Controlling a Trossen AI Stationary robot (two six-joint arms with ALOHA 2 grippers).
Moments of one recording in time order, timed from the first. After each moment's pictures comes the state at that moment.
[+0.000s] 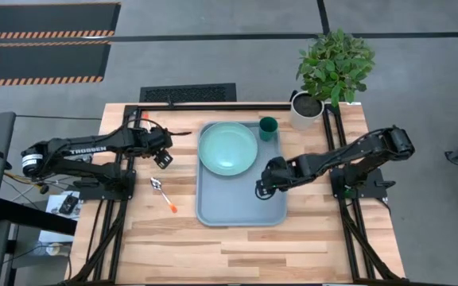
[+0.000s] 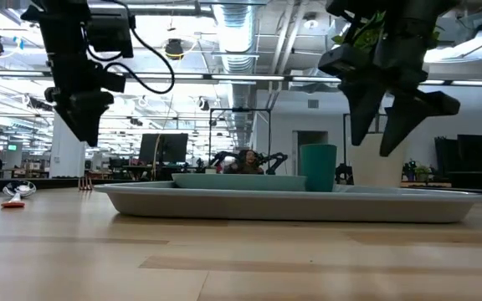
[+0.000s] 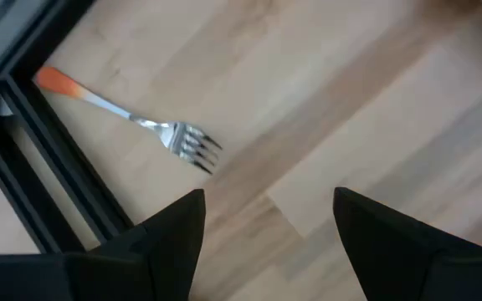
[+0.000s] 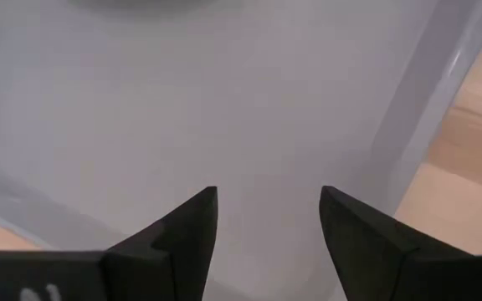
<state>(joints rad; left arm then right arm) 0.35 1.06 0.70 -0.96 -0.39 -0.43 0.17 1.49 0.96 -0.69 0.12 1.41</state>
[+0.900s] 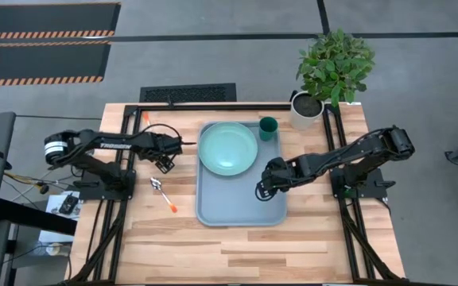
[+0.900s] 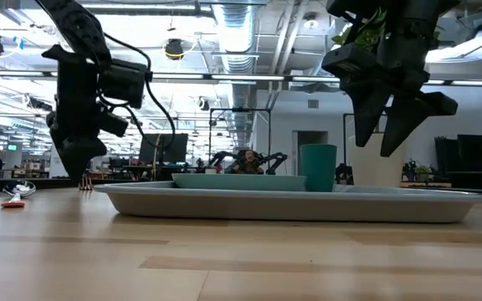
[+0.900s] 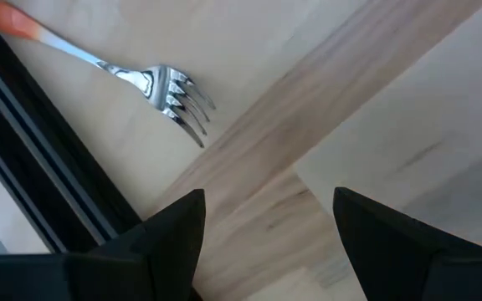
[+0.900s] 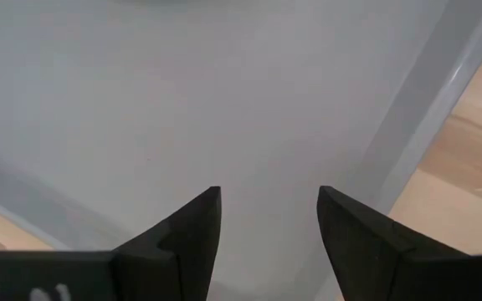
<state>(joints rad) 0.37 1.37 0.64 -0.87 -0.43 -0.43 0.17 1.49 0.96 -0.70 0.11 1.33</state>
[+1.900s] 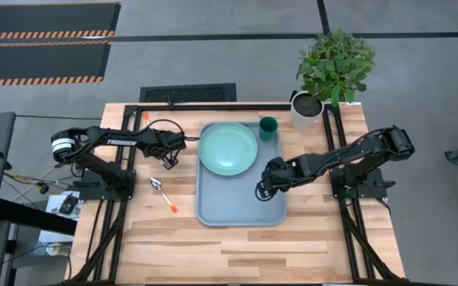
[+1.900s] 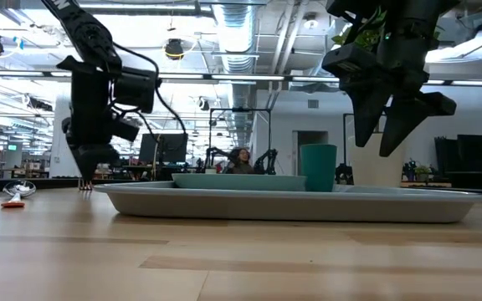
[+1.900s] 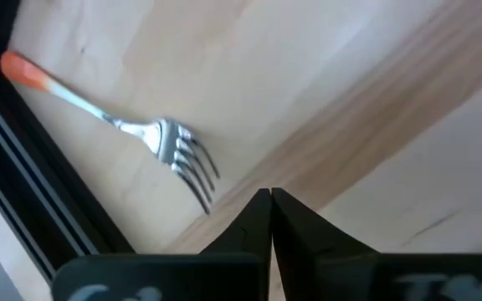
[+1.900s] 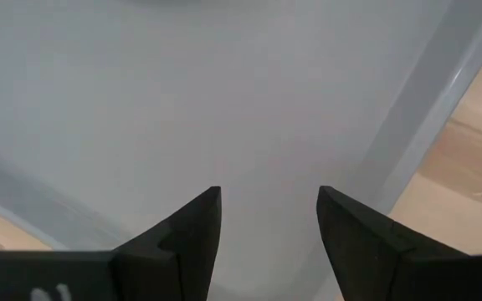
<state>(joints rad) 0.43 1.44 0.67 -0.77 -0.45 -0.33 0.17 1.49 0.96 -0.70 0.11 1.32</state>
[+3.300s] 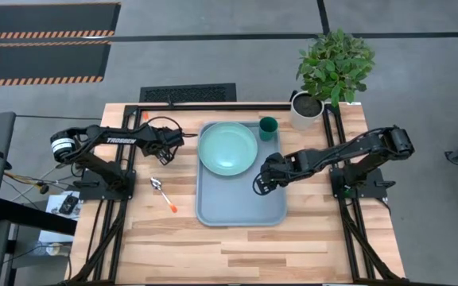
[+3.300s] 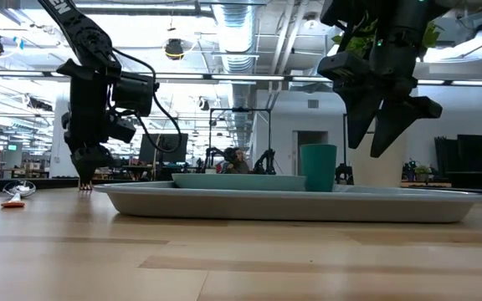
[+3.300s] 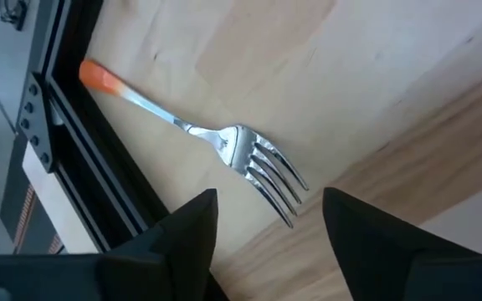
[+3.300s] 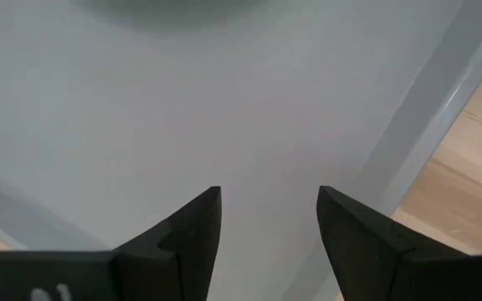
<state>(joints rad) 0.49 1.44 0.65 -0.76 -0.58 -0.25 0.11 1.49 0.96 -0.70 0.11 1.22</state>
